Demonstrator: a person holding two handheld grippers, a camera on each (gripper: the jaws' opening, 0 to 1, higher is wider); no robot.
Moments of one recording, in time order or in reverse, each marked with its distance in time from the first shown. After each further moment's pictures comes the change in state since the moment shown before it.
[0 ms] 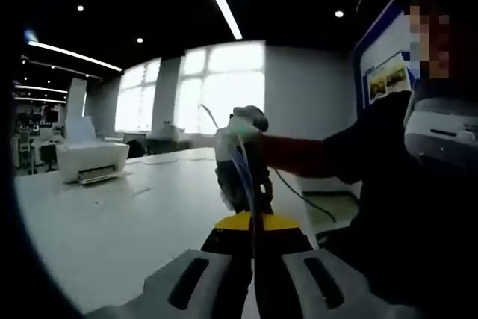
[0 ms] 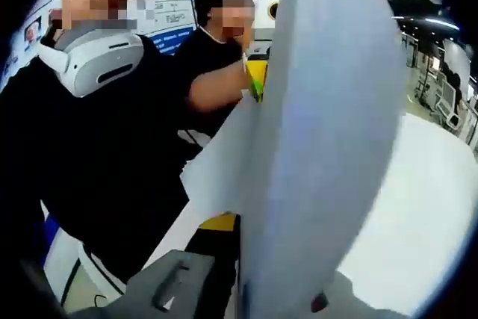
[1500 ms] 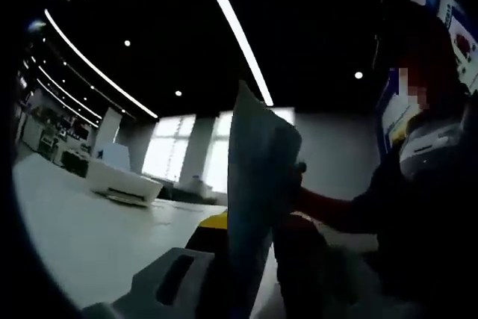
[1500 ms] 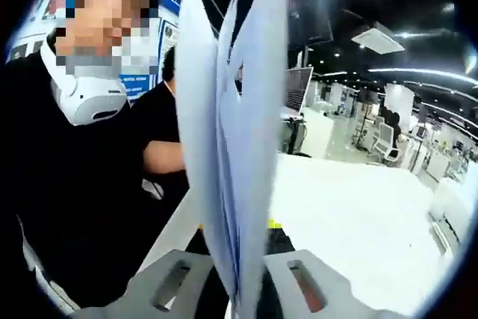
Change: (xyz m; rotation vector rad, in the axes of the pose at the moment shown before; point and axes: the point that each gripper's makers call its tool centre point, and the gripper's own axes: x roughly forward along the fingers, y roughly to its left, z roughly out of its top) left arm -0.068 0.023 0.003 -0.038 -0.416 0.182; right arm -0.082 -0.006 0.025 -0.018 -0.397 -0.441
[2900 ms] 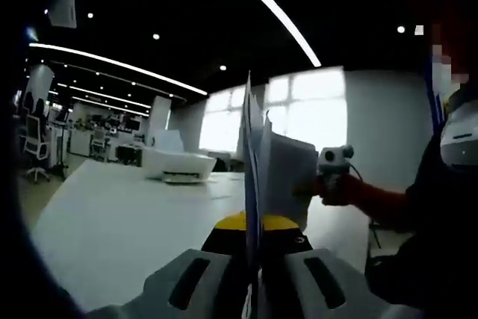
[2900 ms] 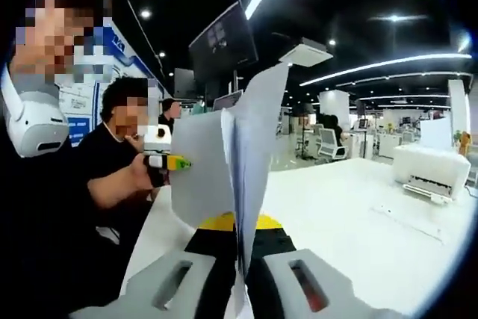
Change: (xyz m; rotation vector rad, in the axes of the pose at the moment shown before) left arm -0.016 0.016 -0.002 0.081 0.221 0.350; right arm 0.002 -0.037 -0.006 0.167 -0.183 -0.321
